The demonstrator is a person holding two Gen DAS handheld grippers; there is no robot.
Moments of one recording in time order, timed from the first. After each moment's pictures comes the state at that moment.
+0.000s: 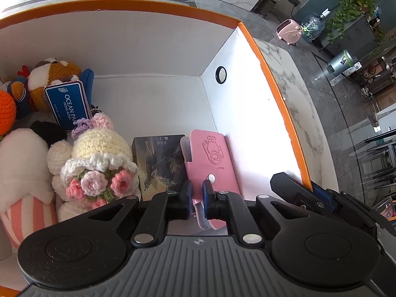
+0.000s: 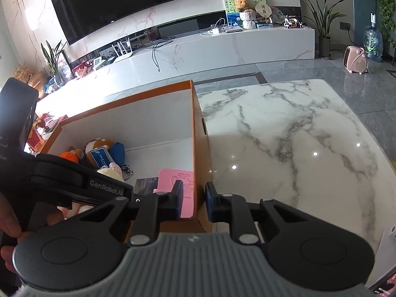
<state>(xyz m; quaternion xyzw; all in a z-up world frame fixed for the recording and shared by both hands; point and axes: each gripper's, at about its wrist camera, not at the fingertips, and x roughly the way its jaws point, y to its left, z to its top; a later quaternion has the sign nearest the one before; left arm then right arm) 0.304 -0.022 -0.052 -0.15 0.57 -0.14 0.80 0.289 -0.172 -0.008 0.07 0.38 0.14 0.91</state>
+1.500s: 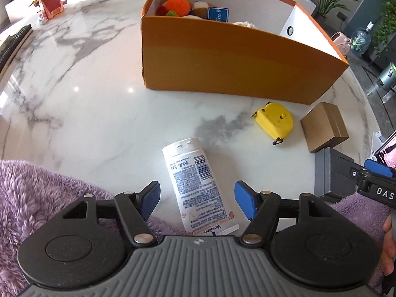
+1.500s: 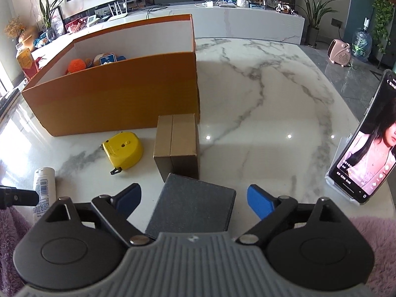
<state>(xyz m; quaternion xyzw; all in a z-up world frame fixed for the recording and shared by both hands) 0.090 0.032 -0.055 -0.11 0.54 0.03 0.83 0.141 -0.182 -0.043 -0.01 0.44 0.11 0.89</state>
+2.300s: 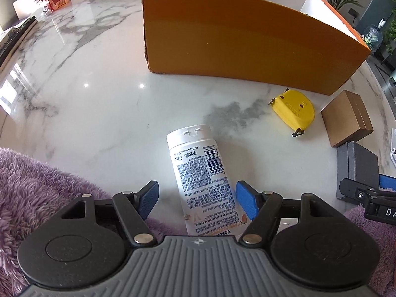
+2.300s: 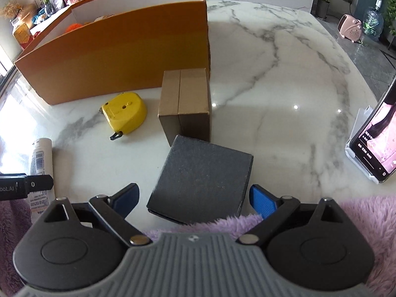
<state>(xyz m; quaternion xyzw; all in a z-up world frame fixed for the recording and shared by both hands) 0.093 0.026 -0.081 -0.09 0.55 0.05 0.83 0.145 -0.170 -0.068 -0.03 0.51 0.12 0.85</state>
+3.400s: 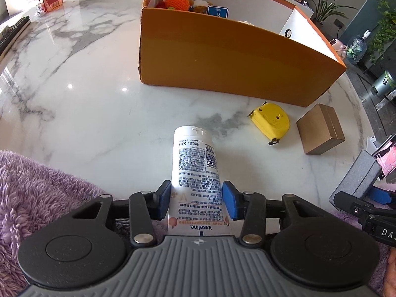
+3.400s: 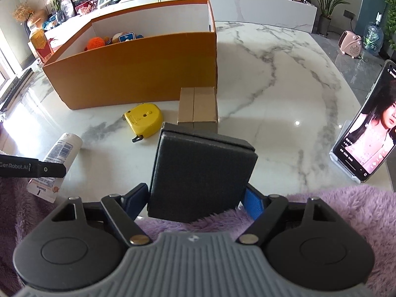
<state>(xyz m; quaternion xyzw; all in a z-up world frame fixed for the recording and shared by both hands) 0.082 0.034 -0.058 -0.13 0.53 0.01 0.84 0.109 -0.175 -0.031 -0.03 0.47 0.13 0.87</state>
